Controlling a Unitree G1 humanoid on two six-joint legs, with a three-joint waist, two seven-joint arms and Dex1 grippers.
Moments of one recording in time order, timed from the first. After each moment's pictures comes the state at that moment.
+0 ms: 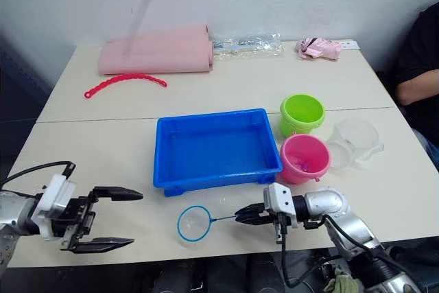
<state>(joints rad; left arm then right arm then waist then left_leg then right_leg) 0.19 0.86 0.35 -0.38 -0.67 0.30 -1.35 -0.17 -0.61 0.31 0.03 0.31 -0.13 1.25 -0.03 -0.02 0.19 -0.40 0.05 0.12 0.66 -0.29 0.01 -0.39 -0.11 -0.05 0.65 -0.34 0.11</state>
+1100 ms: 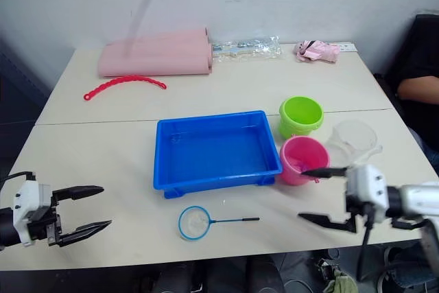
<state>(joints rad) 0.34 0.80 0.52 -0.11 -0.44 0.06 -1.21 0.10 -0.98 -0.36 -0.17 0.55 0.00 1.34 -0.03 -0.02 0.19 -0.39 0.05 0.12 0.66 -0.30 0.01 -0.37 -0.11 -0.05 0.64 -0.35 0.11</state>
